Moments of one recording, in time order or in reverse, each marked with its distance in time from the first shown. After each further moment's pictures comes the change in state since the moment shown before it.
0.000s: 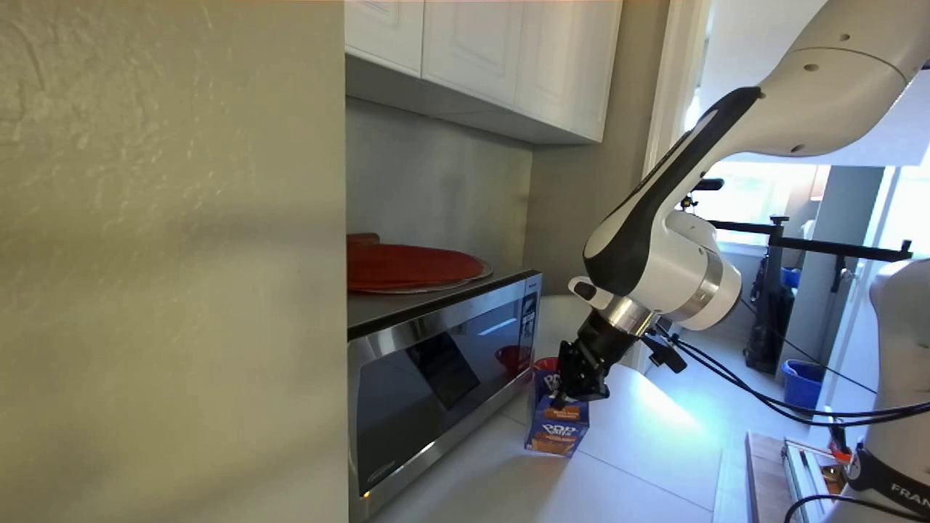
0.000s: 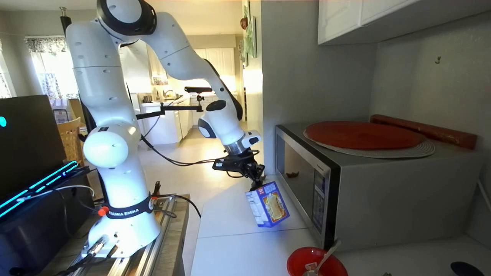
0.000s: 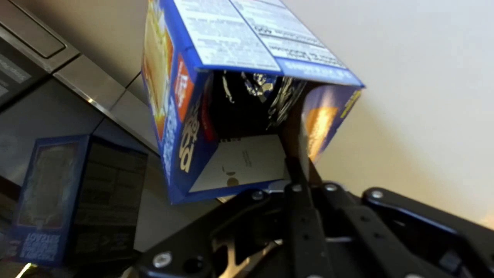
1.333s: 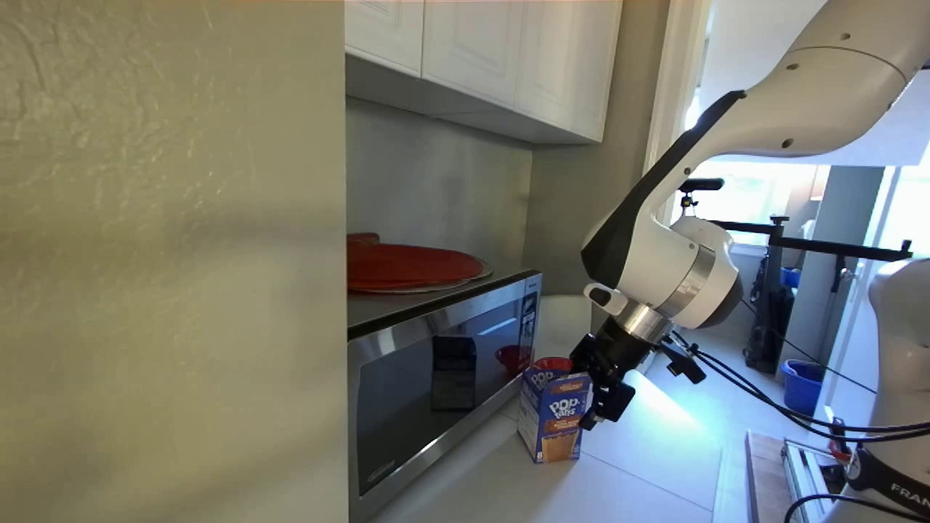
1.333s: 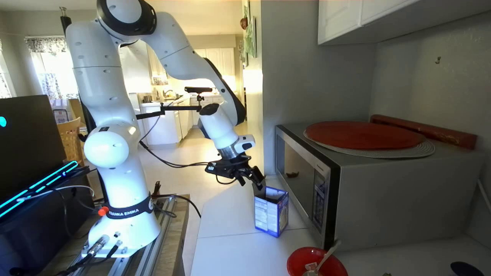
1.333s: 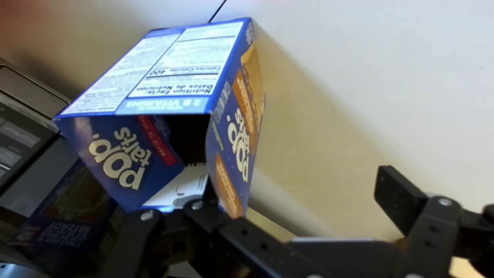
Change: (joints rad) arm 0.009 -0.001 -0.014 0.003 0.299 0.012 -0.180
